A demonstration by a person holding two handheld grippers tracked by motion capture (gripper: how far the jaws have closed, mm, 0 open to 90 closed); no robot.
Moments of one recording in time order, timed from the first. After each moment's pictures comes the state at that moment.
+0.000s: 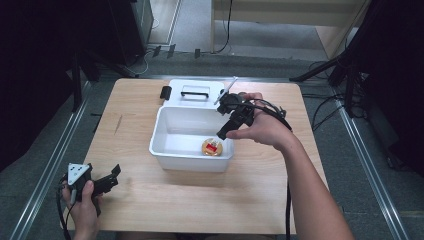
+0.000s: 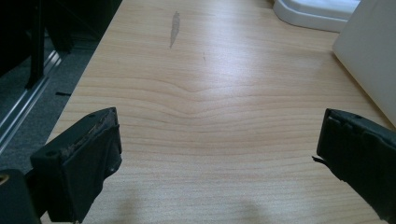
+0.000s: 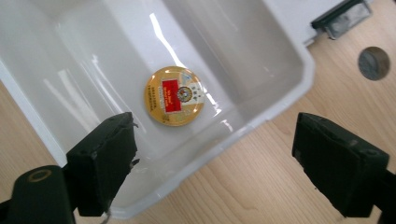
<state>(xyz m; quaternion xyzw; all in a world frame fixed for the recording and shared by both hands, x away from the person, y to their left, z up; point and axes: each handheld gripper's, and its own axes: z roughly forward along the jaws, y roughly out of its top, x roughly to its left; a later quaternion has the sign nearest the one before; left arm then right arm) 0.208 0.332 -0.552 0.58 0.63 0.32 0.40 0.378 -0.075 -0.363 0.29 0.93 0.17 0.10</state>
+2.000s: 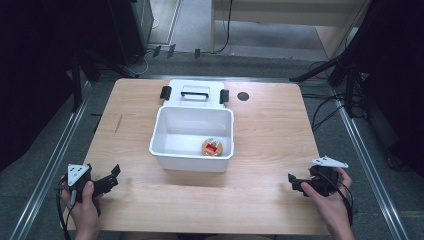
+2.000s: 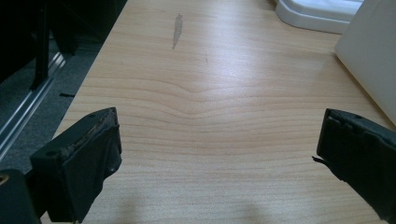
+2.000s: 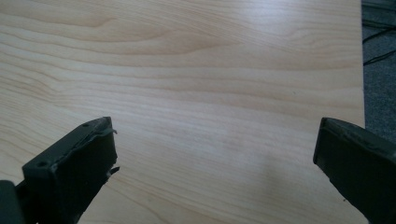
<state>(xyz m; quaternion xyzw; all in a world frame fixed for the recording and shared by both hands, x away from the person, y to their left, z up) 0.206 0.331 -0.552 0.58 0.63 0.32 0.40 0.265 -0.315 -0.521 0.56 0.74 0.30 0.21</state>
